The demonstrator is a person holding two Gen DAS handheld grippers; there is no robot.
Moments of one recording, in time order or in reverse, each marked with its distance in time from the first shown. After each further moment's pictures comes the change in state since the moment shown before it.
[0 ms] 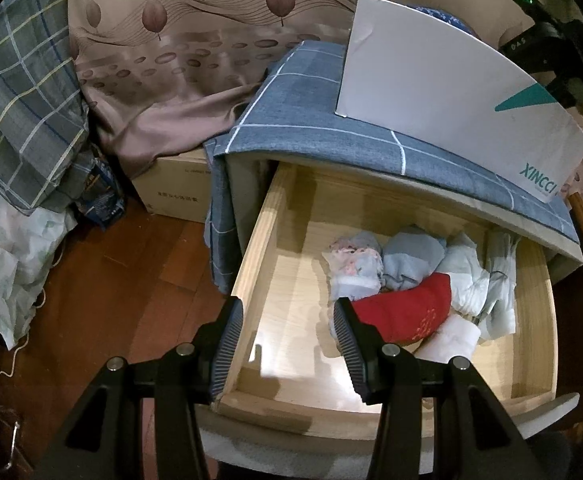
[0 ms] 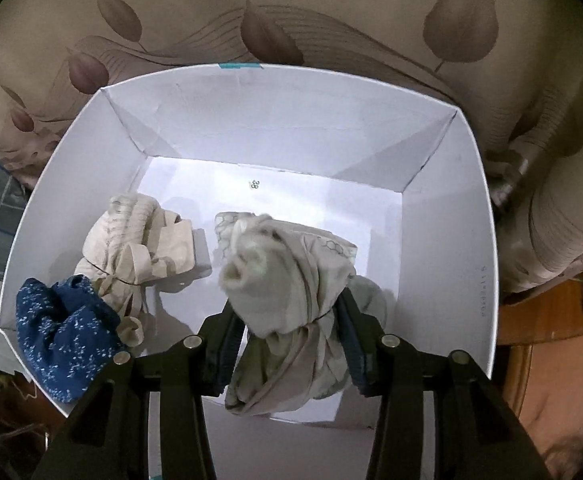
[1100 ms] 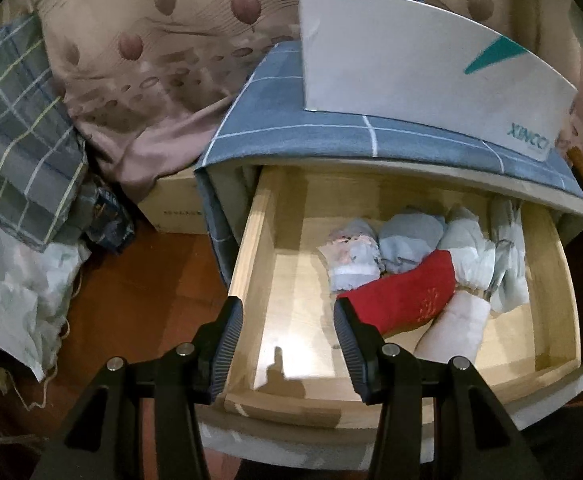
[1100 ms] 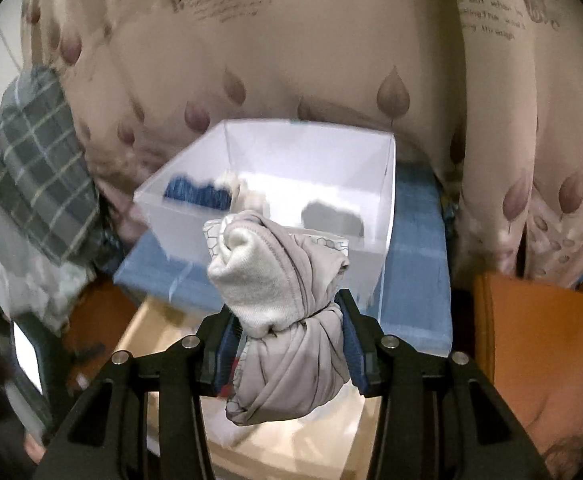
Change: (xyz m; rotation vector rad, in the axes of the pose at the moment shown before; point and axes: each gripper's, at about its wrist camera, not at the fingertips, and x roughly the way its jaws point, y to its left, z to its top) left arm -0.004 -0.022 -0.006 0.123 -0.006 0.073; right arm -0.143 -0.022 -0.174 -0.085 -0.386 0.126
